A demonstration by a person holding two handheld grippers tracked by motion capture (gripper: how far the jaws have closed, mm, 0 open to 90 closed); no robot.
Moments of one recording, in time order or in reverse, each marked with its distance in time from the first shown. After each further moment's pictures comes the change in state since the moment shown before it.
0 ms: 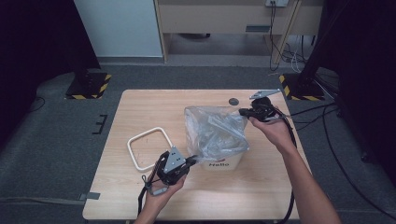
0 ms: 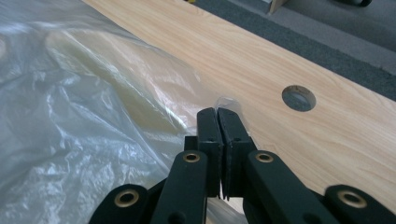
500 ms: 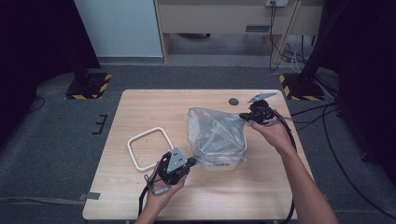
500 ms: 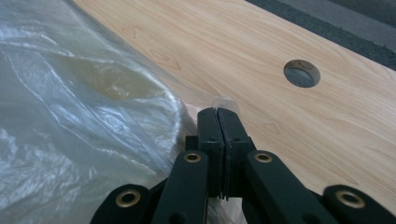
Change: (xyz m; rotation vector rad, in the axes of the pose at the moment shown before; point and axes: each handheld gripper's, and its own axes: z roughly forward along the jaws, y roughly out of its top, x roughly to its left) left arm 0.004 -0.010 0.011 0.043 0.013 0.003; right arm -0.003 -0.012 0.014 0.071 -0.010 0.002
